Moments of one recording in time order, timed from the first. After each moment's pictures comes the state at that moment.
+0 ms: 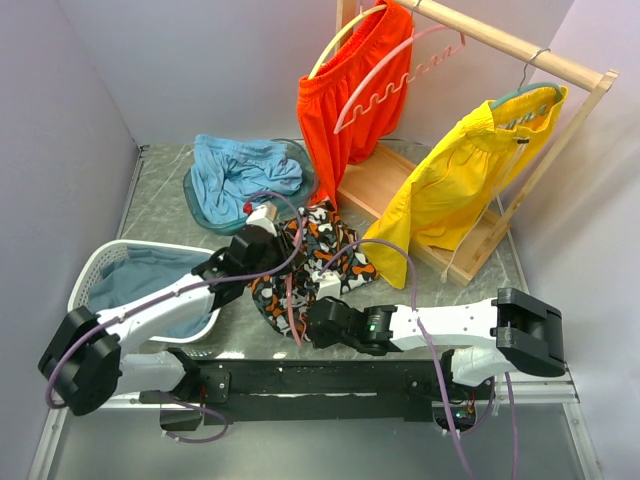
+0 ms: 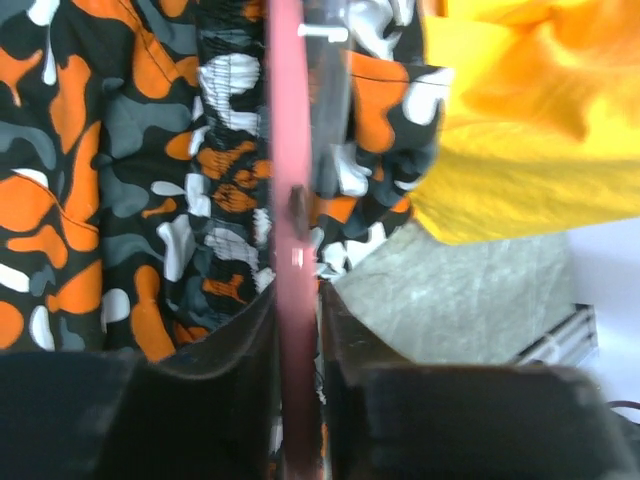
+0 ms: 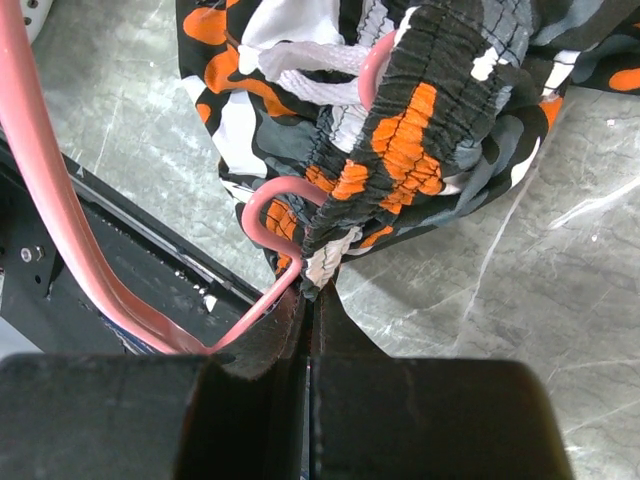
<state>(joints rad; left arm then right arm) -0.72 1.20 0.69 0.04 -0.04 -0.81 1.30 1.38 0.70 -0.14 0.31 0.87</state>
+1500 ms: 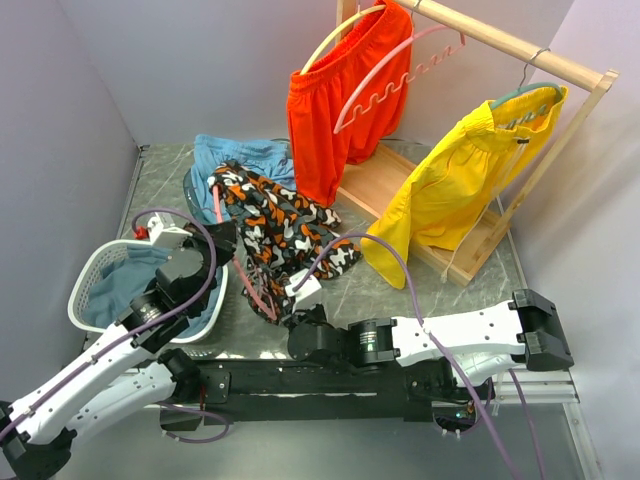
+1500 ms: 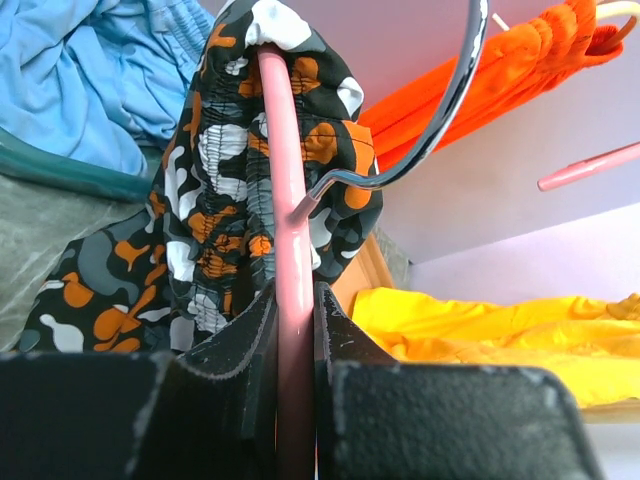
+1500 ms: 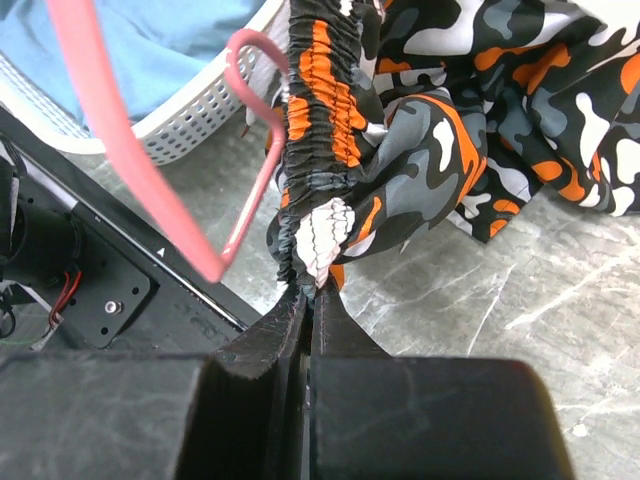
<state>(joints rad) -0.76 0.66 0.72 -0.18 -0.73 -1.04 1.56 1.36 0.98 -0.27 0.77 0.63</state>
